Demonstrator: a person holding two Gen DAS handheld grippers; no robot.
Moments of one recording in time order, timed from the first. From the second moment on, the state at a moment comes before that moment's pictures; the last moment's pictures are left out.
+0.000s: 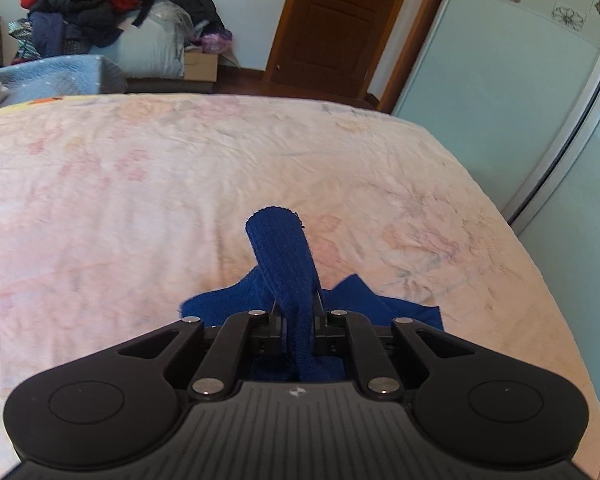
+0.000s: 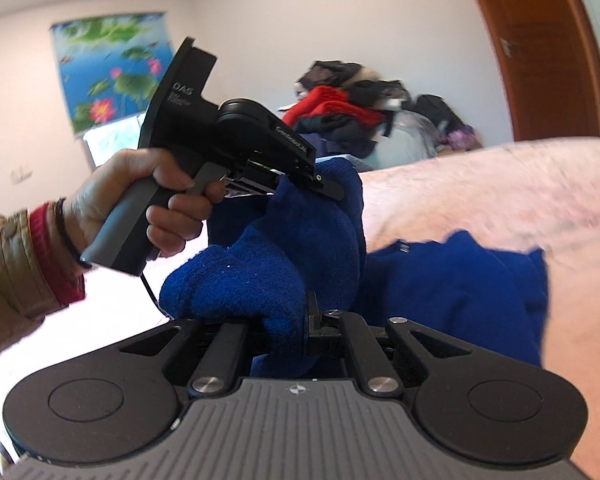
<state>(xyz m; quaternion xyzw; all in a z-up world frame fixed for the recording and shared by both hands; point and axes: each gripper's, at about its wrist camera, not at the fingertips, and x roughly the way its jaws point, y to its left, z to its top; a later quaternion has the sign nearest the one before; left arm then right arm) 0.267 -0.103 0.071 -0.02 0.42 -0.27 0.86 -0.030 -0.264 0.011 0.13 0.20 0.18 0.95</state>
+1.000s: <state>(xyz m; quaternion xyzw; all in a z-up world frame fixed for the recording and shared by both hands) 0.255 -0.132 0.076 -0.08 0.34 -0.25 0.90 -0.001 -0.360 -0.075 0.32 0.29 0.14 0.89</state>
